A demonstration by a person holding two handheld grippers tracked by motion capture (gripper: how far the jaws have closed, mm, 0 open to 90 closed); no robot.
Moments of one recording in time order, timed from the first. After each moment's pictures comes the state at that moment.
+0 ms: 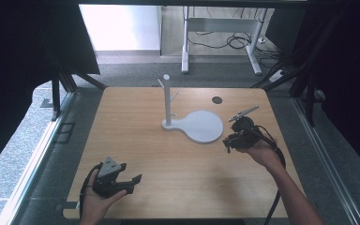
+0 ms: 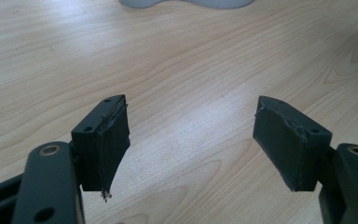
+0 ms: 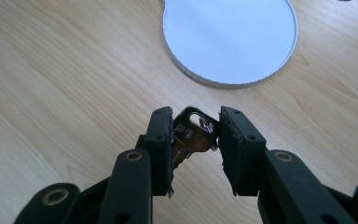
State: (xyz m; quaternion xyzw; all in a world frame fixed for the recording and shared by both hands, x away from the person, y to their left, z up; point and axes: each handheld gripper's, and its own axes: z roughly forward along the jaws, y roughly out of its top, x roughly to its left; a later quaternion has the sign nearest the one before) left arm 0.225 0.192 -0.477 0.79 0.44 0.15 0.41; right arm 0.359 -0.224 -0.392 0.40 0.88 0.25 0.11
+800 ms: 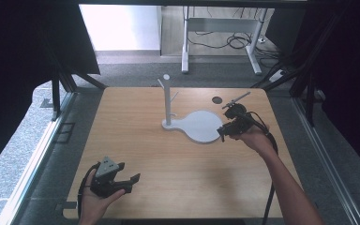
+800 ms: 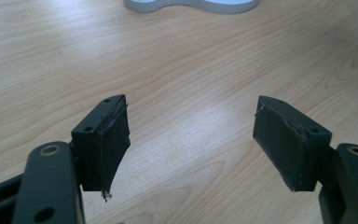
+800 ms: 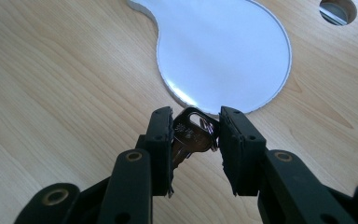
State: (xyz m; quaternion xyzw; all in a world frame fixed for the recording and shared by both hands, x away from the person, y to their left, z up) left arm 0.224 0.196 -0.474 0.78 0.44 0.16 0.41; right arm 0.396 -0.206 -0.380 0.40 0.88 0.24 0.10
